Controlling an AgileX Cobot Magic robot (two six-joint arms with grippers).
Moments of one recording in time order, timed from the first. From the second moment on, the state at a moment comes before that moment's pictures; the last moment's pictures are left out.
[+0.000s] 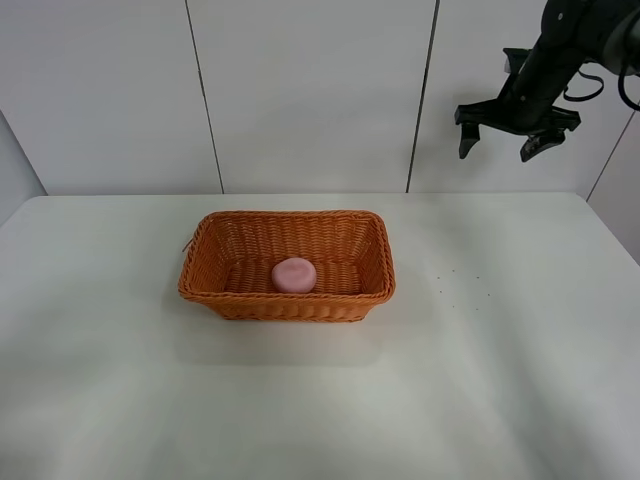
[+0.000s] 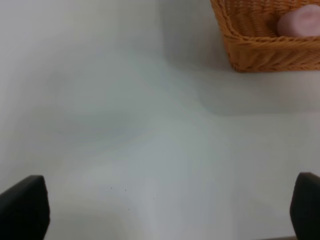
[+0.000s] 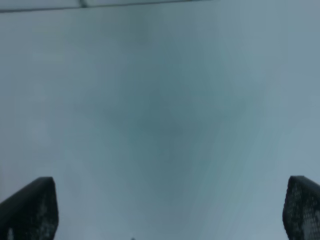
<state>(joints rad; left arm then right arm) -0.02 -0.01 -0.49 -0.02 1.05 0.05 0.04 2.26 -2.24 0.01 1.21 0.07</state>
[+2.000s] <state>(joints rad) -0.02 -0.01 -0.49 -0.02 1.05 0.05 0.03 0.13 -0.49 0.01 1.03 0.04</state>
